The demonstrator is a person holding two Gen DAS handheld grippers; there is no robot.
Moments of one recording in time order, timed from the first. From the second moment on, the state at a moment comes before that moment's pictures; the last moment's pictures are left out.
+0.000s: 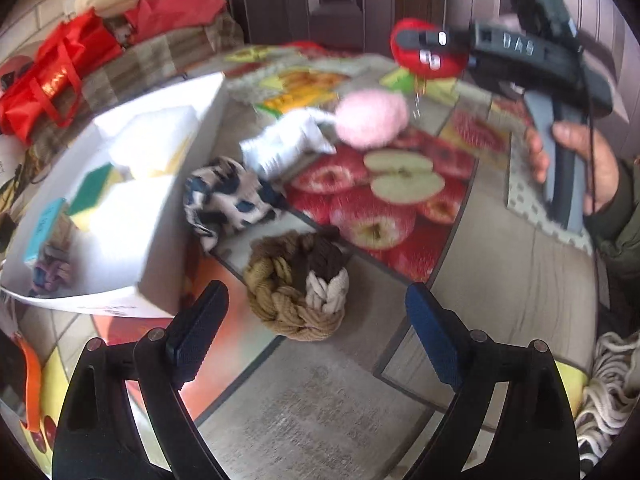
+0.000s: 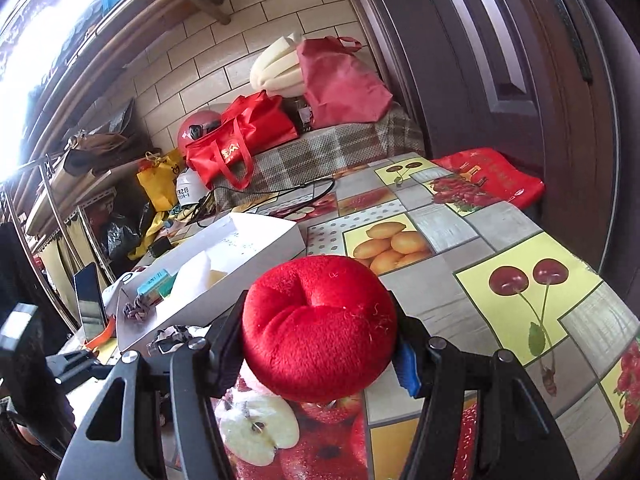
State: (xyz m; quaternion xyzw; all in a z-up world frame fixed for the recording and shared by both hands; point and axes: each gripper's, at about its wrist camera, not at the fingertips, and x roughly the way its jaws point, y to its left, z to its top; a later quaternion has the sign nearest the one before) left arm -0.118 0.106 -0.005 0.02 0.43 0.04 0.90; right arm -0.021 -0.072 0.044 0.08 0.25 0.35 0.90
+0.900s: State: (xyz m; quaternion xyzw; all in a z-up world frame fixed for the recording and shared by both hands) left arm -0.159 0.232 0.049 -0.06 0.15 0.30 0.94; right arm -0.085 0.063 0.052 -0.06 0.18 0.47 0.86
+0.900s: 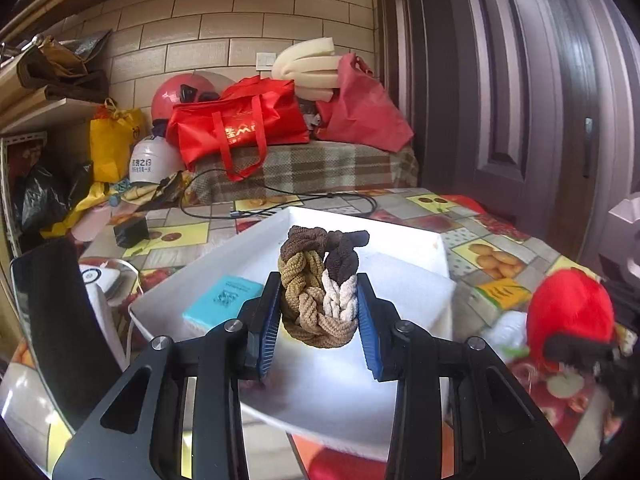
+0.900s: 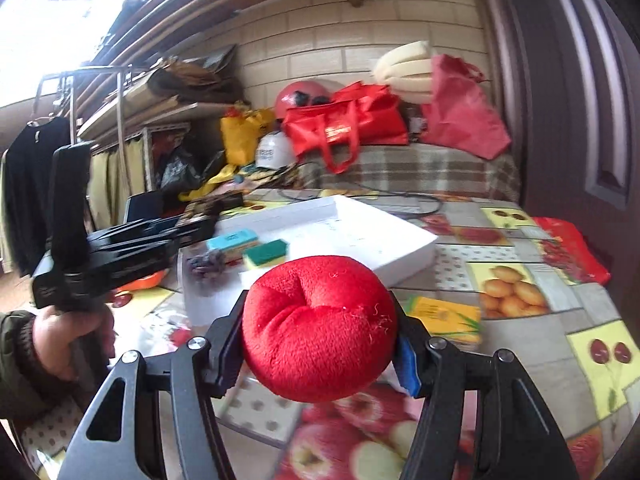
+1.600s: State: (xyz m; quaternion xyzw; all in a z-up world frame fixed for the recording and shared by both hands) left arm -0.159 0.287 0.046 -0.14 0.14 0.34 0.92; right arm -0.001 0.178 0.035 -0.06 0.28 0.40 0.87
